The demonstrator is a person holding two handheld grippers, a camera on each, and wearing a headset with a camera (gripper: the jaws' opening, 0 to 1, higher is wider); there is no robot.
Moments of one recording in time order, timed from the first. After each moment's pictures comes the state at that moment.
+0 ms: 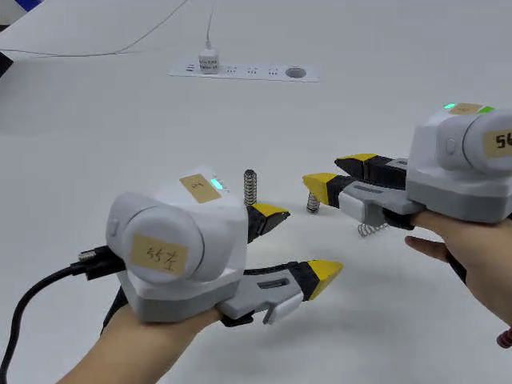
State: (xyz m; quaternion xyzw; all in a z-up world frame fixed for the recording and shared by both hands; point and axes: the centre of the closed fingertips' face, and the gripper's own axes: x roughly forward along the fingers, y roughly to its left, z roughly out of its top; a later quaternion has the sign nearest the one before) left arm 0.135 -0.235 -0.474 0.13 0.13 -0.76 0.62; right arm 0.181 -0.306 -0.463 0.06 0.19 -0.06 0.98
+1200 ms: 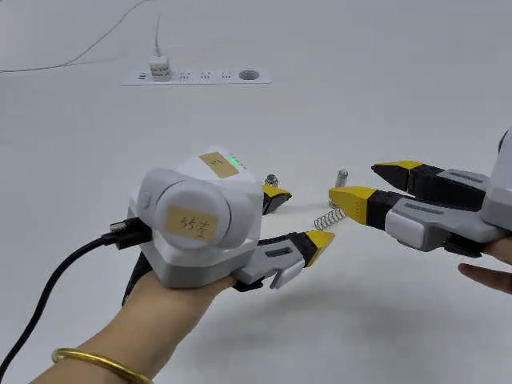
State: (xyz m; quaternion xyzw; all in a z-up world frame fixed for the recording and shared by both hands) left arm 0.118 -0.292 -0.483 0.16 0.11 -0.77 0.60; right arm 0.095 -0.323 -0.444 0.09 0.15 -0.09 0.98
